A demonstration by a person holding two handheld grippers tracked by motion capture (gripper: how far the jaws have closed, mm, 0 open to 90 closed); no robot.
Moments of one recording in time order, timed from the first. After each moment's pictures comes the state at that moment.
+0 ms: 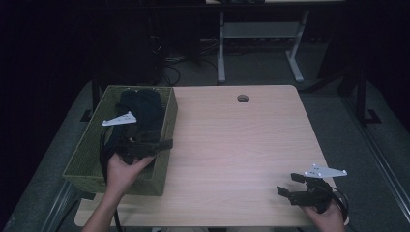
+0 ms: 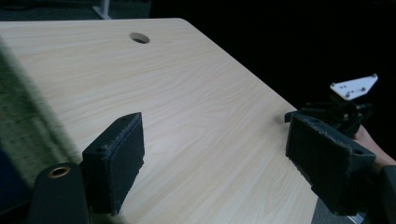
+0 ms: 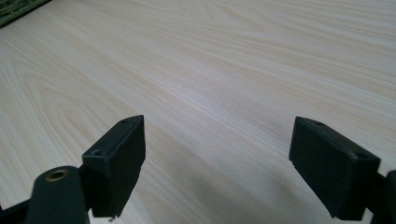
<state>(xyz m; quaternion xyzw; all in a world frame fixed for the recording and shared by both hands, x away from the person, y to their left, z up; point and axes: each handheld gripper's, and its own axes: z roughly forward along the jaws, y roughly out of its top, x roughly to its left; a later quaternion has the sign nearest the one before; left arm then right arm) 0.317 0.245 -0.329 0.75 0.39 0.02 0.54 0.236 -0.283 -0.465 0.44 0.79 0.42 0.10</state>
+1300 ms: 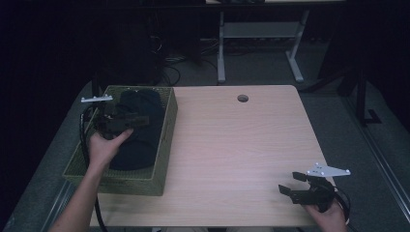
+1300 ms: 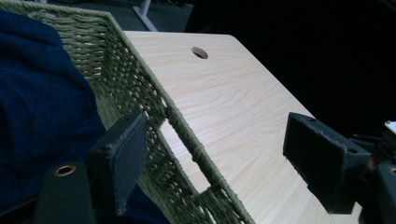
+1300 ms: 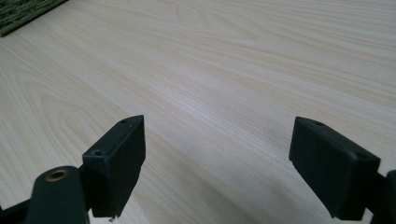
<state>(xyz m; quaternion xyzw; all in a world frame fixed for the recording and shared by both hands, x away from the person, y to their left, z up) 0.385 0.311 -0.331 0.72 0.46 0.03 0.53 0.237 -0.287 -0.461 0.44 0.78 0.43 0.11</state>
